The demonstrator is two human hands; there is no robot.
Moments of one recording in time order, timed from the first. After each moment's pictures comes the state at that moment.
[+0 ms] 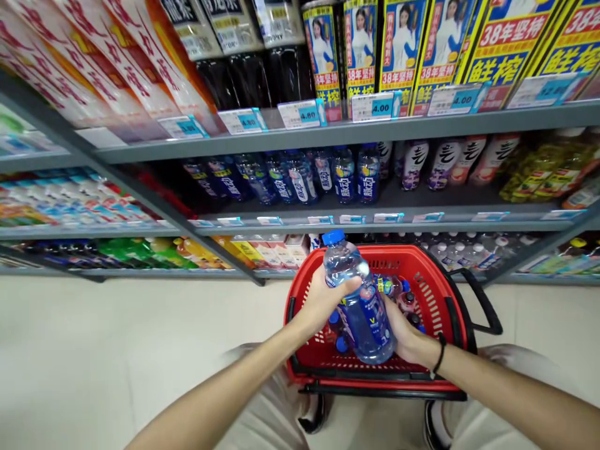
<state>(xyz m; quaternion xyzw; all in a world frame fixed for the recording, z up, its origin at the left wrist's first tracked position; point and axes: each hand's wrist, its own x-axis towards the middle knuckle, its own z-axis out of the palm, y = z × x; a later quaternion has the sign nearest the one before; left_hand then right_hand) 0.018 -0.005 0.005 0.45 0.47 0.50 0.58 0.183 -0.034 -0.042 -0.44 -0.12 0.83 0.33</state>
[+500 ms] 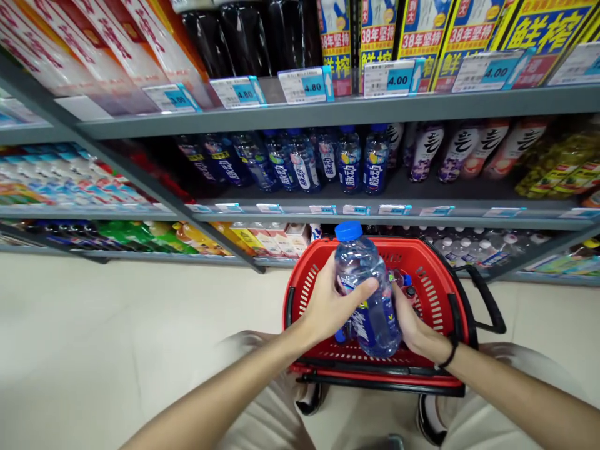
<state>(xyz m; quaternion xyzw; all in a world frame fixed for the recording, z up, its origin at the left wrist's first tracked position) 0.030 -0.021 0.018 0.56 0.44 0.49 0.51 0.193 -0.028 -0.057 -0.45 -0.22 0.76 0.41</state>
